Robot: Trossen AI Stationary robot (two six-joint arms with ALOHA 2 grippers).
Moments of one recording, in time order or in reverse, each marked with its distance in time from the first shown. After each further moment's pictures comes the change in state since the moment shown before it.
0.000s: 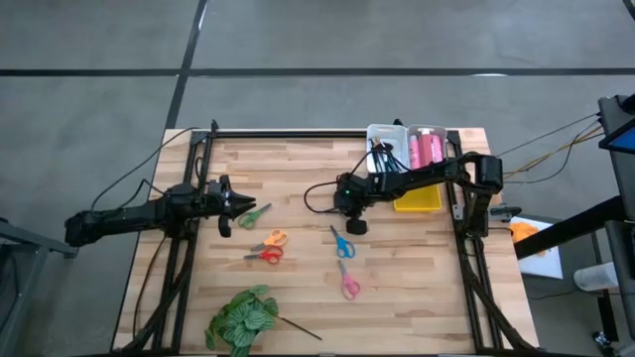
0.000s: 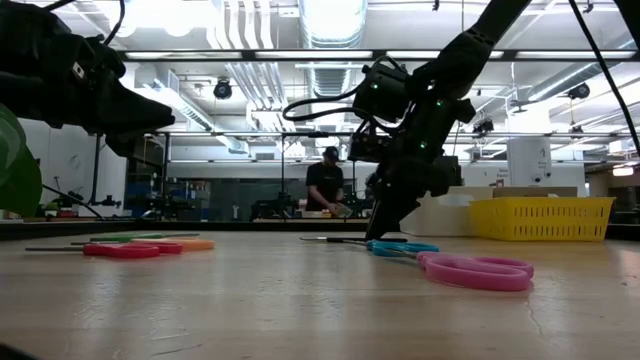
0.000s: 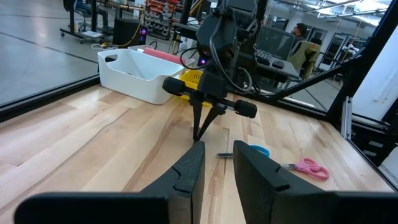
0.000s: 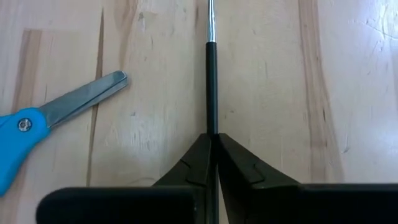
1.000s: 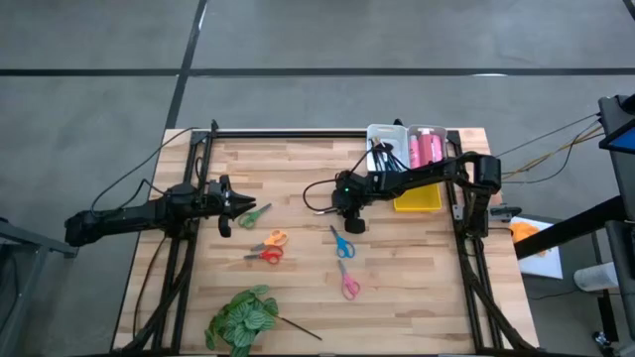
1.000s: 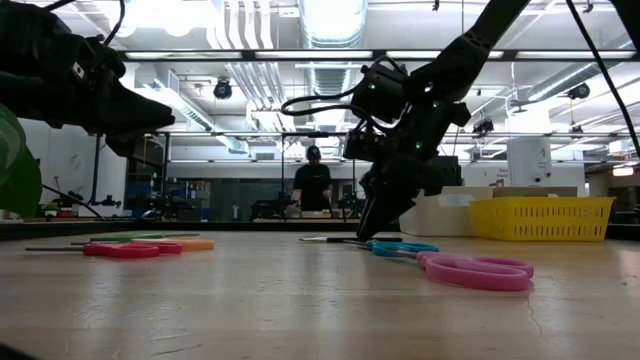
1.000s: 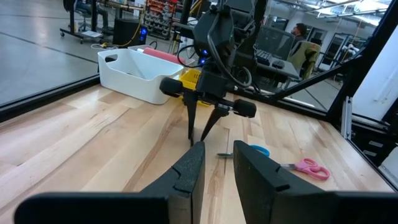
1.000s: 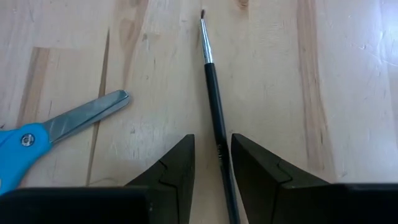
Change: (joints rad) left arm 0.000 0.000 0.000 0.000 0.000 0.000; right arm -0.003 0.000 0.008 0.055 -0.053 -0.028
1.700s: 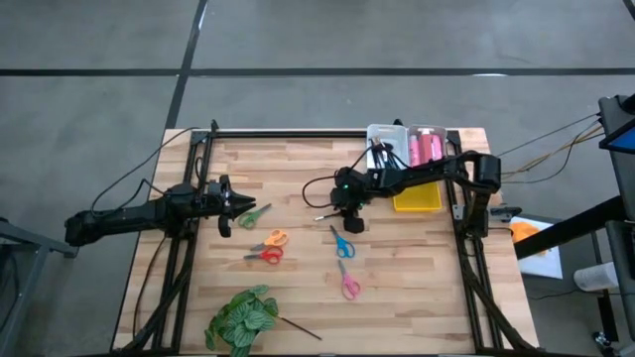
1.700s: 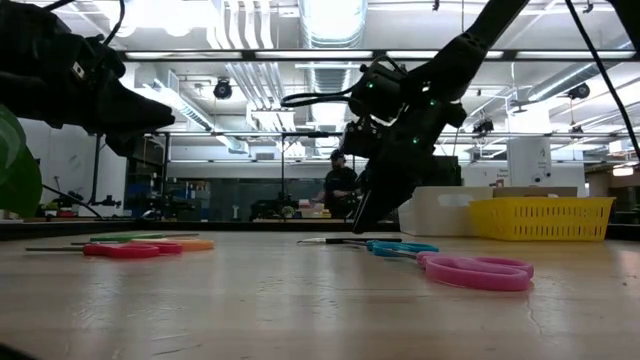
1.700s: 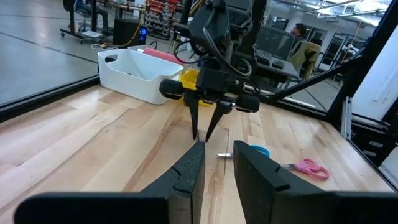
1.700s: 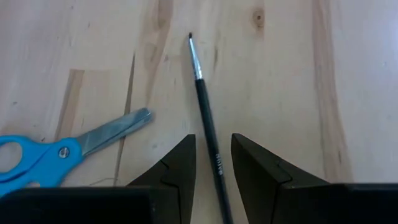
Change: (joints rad) left arm 0.000 -0.001 0.000 0.000 0.000 0.000; right arm -0.019 0.000 0.016 0.004 -0.108 0.014
